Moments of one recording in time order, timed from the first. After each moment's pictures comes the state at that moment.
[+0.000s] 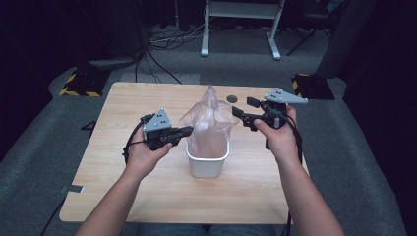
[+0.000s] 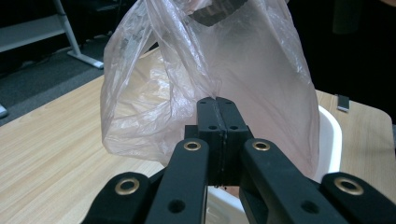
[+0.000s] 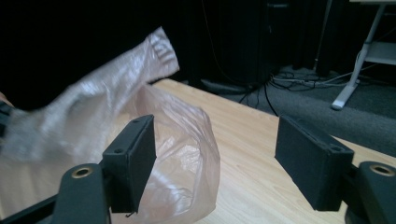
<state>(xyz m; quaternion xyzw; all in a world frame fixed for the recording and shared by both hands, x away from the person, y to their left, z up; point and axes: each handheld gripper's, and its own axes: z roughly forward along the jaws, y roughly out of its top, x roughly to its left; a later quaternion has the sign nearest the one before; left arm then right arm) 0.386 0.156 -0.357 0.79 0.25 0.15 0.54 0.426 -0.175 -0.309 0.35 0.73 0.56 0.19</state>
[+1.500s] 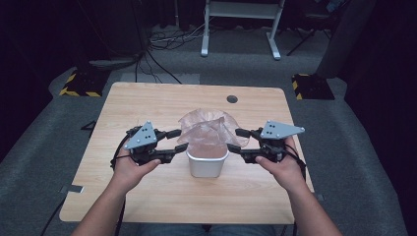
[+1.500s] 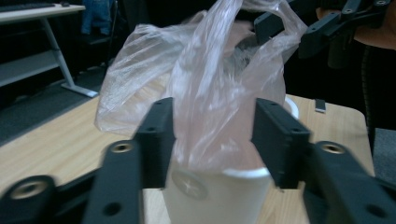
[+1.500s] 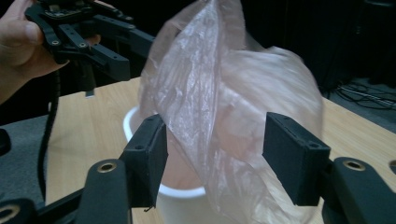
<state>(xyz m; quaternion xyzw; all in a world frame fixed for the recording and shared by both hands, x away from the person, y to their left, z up) 0.358 0.180 -0.367 0.77 0.19 0.16 0.59 0.369 -0.173 -0.345 0.20 0.80 0.56 0.13</state>
